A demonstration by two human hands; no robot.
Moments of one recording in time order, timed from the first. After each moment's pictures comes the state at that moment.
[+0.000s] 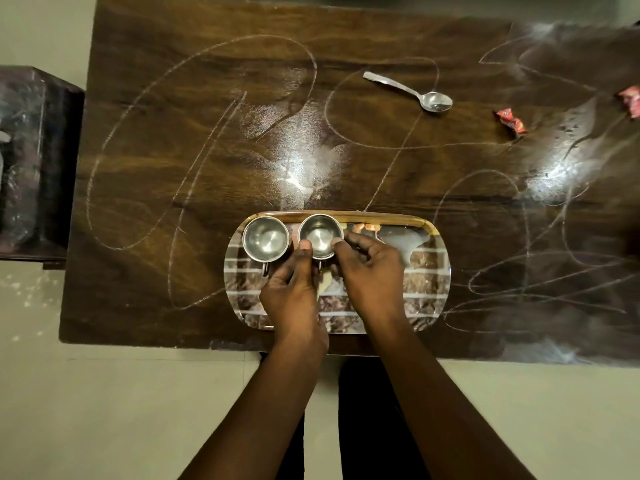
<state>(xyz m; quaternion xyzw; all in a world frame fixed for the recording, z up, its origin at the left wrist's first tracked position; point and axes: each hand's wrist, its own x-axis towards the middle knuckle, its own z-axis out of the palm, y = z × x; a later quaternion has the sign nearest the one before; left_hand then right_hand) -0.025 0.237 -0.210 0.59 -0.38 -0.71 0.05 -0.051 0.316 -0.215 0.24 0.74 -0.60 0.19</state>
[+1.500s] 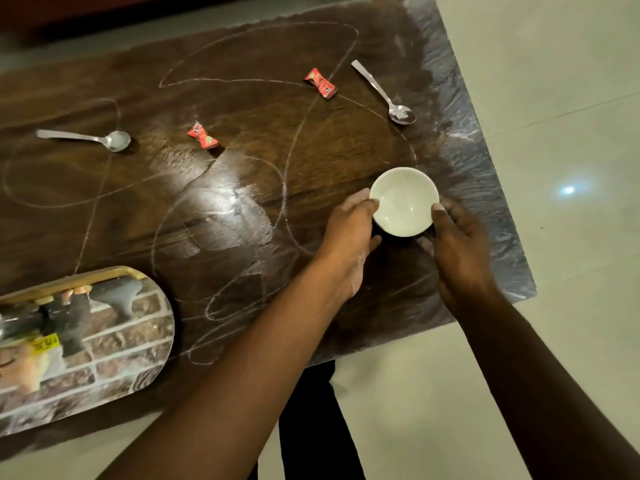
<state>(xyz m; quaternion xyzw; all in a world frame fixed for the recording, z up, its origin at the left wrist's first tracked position) -0.165 0.703 -0.183 0.34 -0.51 -0.71 -0.34 -0.112 0.841 -0.212 0.39 0.67 -0.64 0.00</state>
